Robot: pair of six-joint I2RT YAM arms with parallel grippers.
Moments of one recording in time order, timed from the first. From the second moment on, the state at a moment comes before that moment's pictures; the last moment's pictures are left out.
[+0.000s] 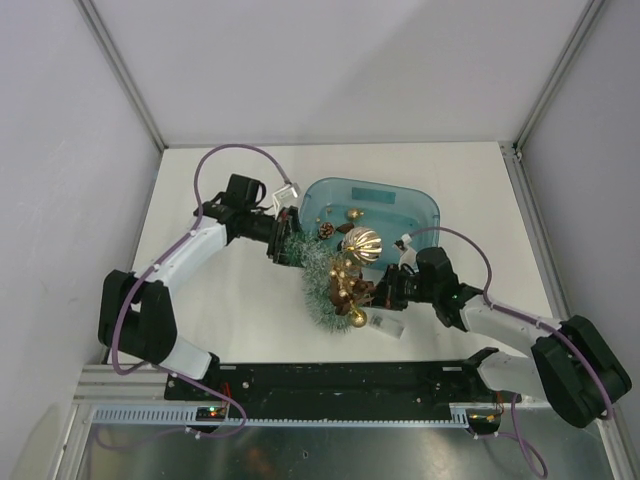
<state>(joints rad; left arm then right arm) -0.33 1.49 1.10 -0.59 1.40 0.27 0.54 1.18 0.38 0.24 -0.61 0.84</state>
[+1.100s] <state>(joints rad) -0.23 1.20 0.99 -0.88 1.24 0.39 0.81 1.02 0.40 0.02 -0.27 0.84</state>
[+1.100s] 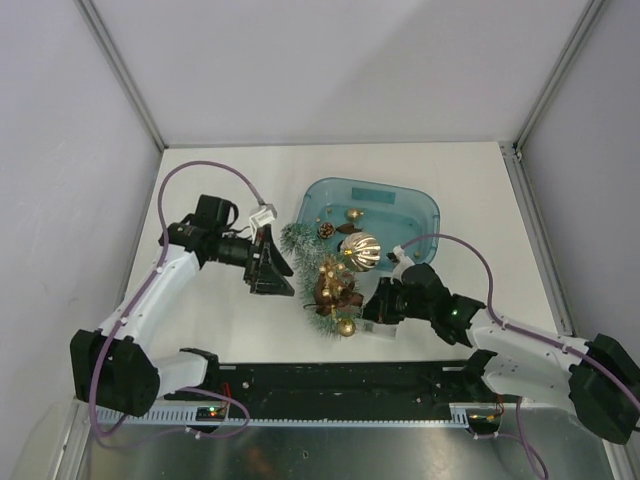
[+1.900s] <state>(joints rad) -0.31 1.29 1.03 -0.91 1.28 0.42 0.87 0.94 0.42 -0.10 -0.14 0.84</state>
